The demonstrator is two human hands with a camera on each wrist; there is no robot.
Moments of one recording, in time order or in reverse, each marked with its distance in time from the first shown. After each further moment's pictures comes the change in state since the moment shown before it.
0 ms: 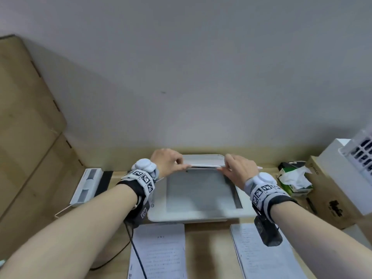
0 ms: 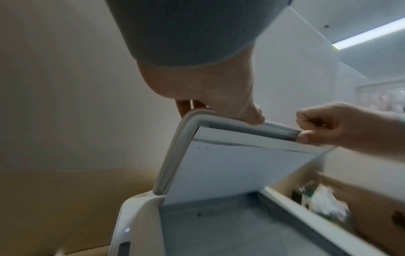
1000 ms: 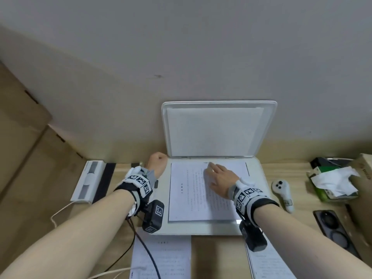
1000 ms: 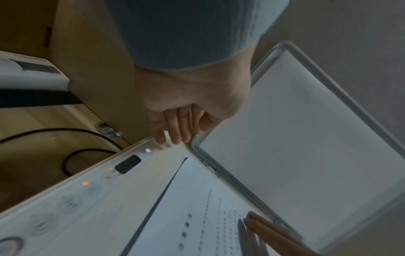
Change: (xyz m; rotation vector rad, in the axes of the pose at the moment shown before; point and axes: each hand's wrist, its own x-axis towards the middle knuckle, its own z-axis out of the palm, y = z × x) left_hand 0.040 -0.064 0.091 -0.782 -0.058 -0.916; right_hand 0.076 -0.024 0.137 0.153 -0.548 -0.229
